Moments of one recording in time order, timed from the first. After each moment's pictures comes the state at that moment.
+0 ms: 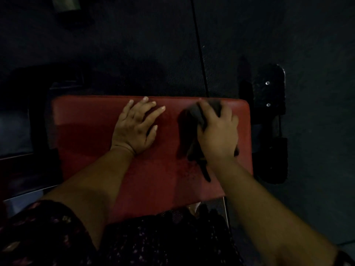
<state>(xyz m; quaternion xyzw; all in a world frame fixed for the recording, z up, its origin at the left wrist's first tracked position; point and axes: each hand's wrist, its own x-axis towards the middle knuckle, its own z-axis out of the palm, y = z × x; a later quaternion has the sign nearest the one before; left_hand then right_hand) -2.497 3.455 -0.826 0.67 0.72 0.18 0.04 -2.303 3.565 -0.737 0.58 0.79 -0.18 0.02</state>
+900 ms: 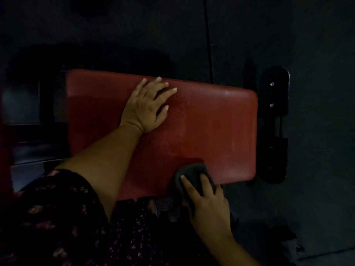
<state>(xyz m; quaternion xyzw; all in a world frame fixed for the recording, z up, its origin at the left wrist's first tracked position) -2.497 3.452 -0.822 0.66 0.73 0.18 0.06 -2.206 3.381 -0.713 0.43 0.85 -0.19 0.21</state>
